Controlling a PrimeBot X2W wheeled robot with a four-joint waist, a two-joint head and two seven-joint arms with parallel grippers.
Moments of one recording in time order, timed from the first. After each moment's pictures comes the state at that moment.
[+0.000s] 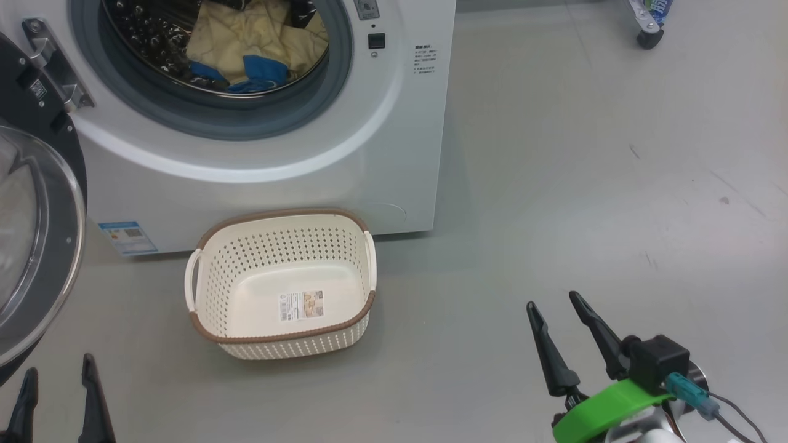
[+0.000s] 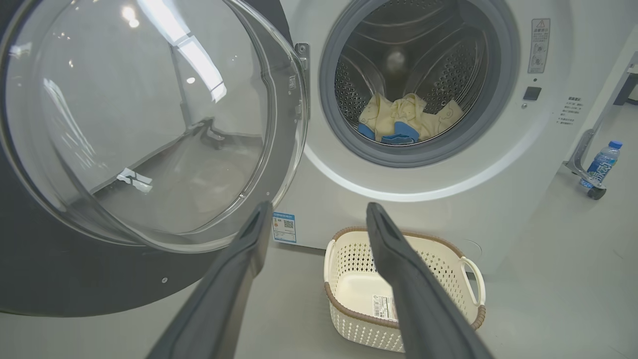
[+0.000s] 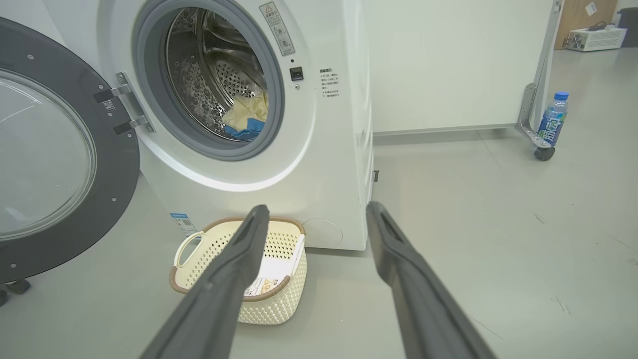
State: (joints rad) left arm 0.19 0.31 0.03 0.03 -0.39 0.10 -0.25; right arm 0.03 -0.04 0.23 0.16 0.21 0.13 -0.25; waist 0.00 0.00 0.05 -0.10
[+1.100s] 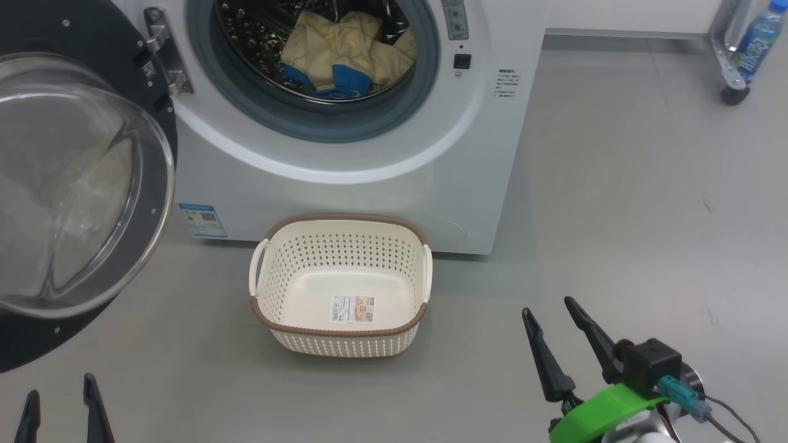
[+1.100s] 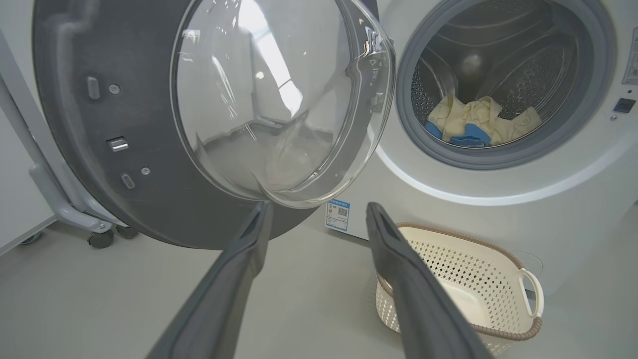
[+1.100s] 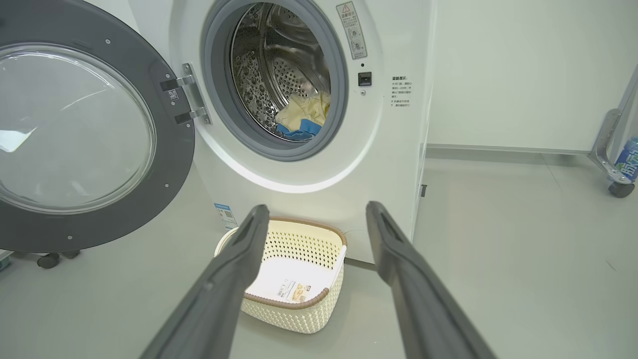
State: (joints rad) left arm 0.21 0.26 0.05 0.07 -0.37 0.11 -0.25; right arm 0.03 -0.04 0.24 0.17 0.19 0.13 -0.25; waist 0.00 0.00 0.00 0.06
